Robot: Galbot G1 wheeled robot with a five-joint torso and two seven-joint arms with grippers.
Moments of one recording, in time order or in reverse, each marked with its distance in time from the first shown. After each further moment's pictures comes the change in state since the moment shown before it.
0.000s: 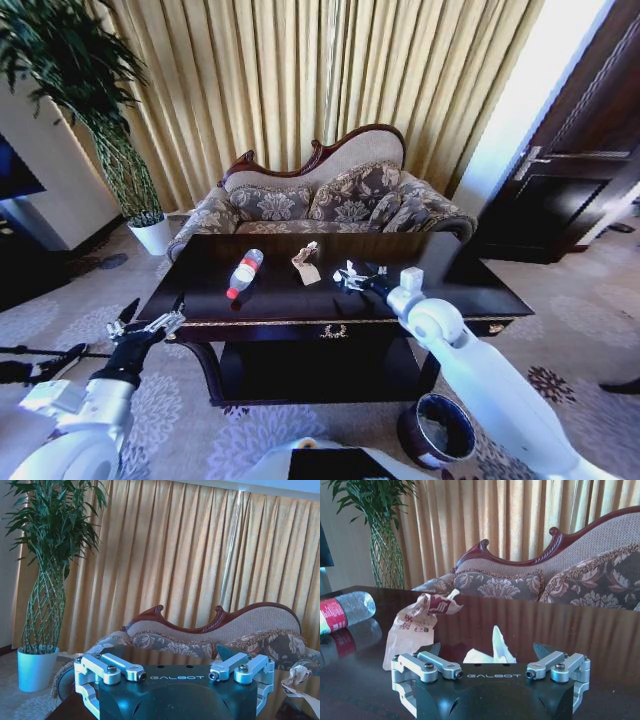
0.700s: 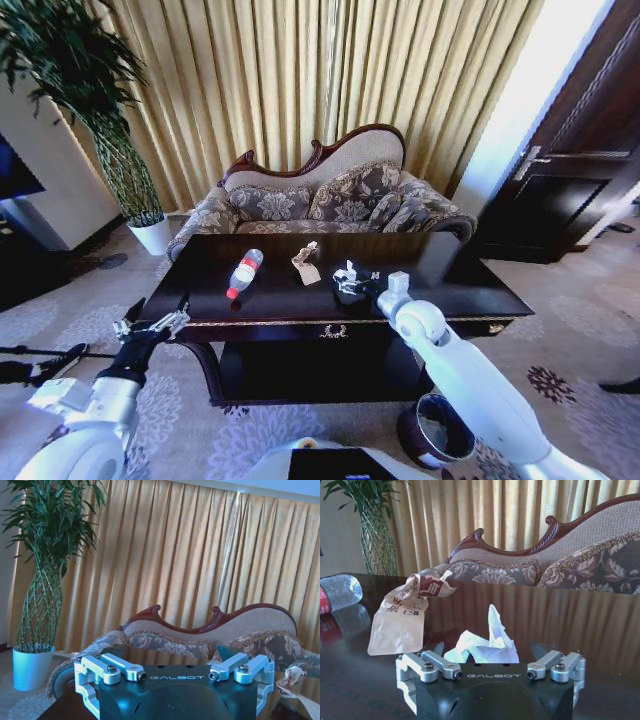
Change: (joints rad) left arm -0.010 -0.001 0.018 0.000 -0.001 0.003 -0.002; right arm 0.016 0.040 -0.034 -0.071 -0.049 0.005 0.001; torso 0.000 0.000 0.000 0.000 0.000
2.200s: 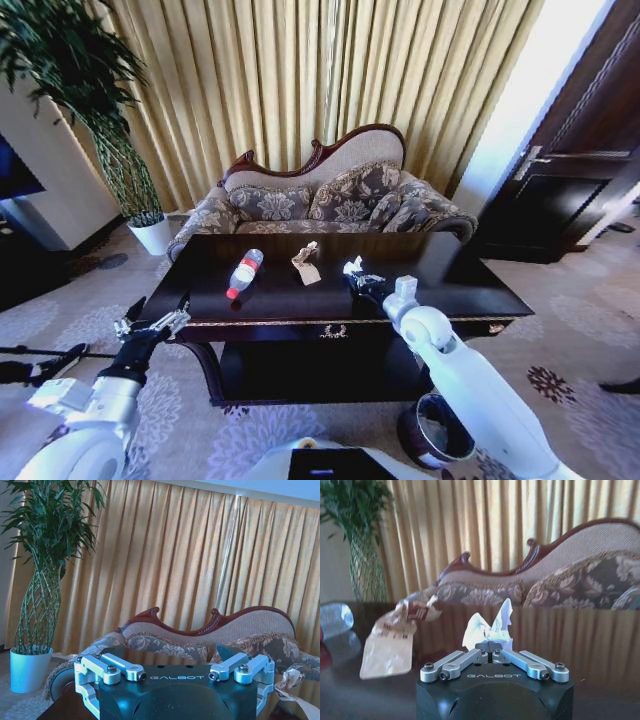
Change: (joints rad) left arm -0.002 -0.002 0.004 0.000 -0.002 -0.009 0.002; right arm -0.120 0.013 0.133 0.087 -0.009 0.075 0.004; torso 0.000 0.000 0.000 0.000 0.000
